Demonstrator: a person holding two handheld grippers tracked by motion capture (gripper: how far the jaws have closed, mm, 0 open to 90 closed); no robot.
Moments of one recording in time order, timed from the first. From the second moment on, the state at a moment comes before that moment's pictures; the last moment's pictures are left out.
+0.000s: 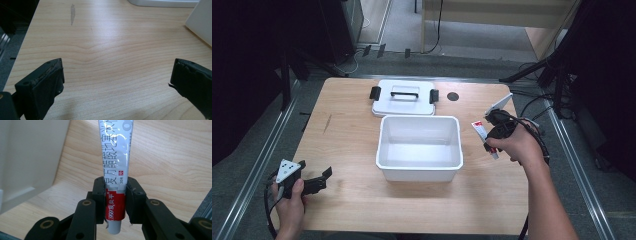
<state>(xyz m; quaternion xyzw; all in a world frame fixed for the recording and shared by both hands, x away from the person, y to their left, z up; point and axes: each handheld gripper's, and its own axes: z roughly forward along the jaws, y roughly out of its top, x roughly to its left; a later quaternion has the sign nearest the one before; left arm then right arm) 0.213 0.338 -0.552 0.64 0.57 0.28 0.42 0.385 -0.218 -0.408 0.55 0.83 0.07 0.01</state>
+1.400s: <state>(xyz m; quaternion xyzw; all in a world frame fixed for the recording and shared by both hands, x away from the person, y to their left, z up) 0.214 0.339 -0.552 0.64 0.58 0.28 0.43 0.385 -0.127 -0.359 0.44 0.89 0.11 0.02</state>
